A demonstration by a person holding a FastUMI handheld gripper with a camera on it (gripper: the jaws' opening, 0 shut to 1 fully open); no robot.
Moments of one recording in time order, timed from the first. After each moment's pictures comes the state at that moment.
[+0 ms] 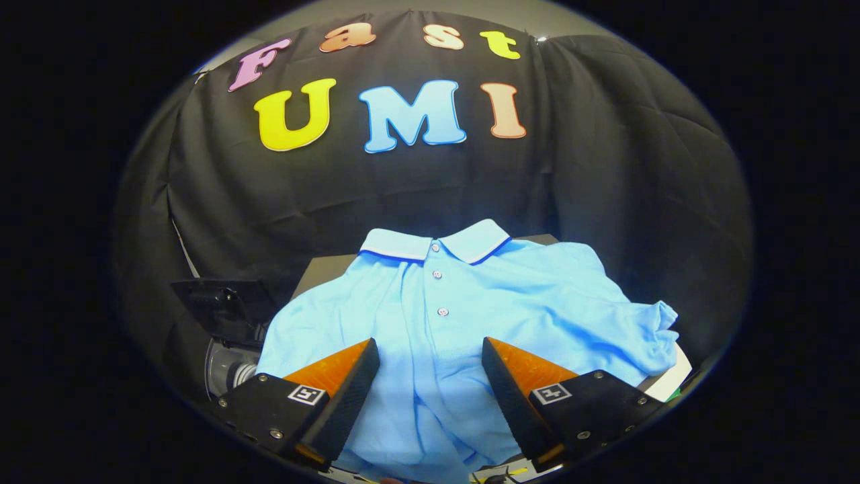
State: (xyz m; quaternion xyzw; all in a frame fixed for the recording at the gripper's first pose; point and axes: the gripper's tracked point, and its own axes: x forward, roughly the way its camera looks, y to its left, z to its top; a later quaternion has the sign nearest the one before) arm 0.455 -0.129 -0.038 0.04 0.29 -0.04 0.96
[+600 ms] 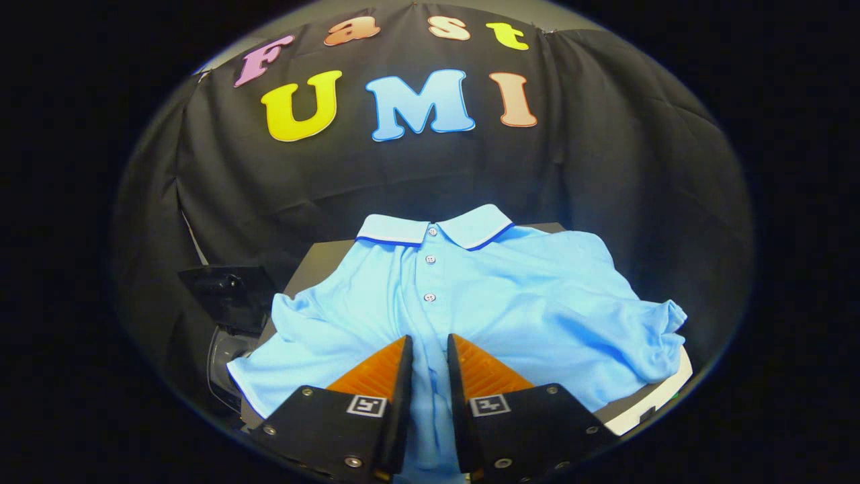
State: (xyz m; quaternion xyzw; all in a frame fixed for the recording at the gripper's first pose) arm 0.452 -0.139 -0.039 0.05 0.29 0.00 0.96
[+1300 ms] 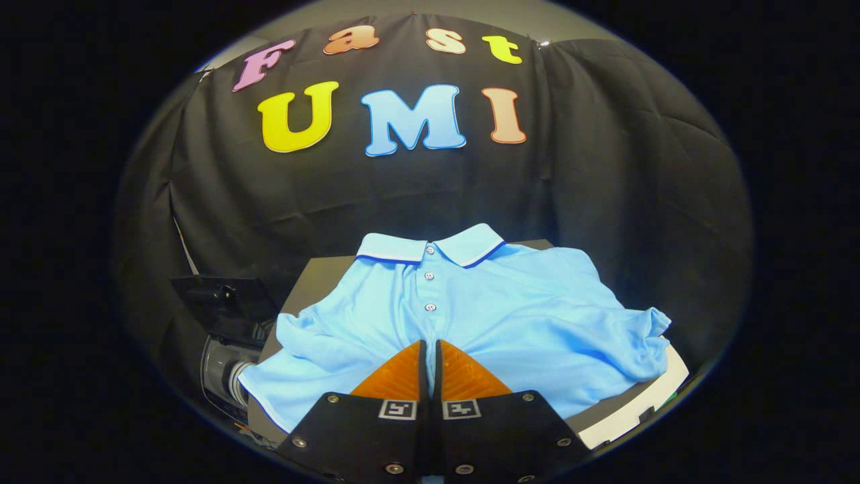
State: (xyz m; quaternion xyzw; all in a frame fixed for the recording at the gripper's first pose) arm 0.454 -0.134 -0.016 0.01 0.25 -0.05 0.97
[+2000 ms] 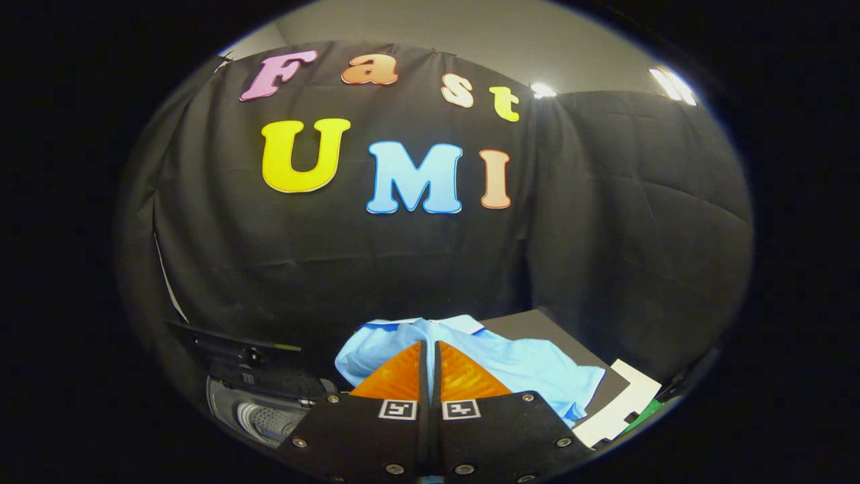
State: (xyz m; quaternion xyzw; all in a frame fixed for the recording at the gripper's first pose) arm 0.470 -0.014 0.107 -0.04 0.15 -0.14 0.98
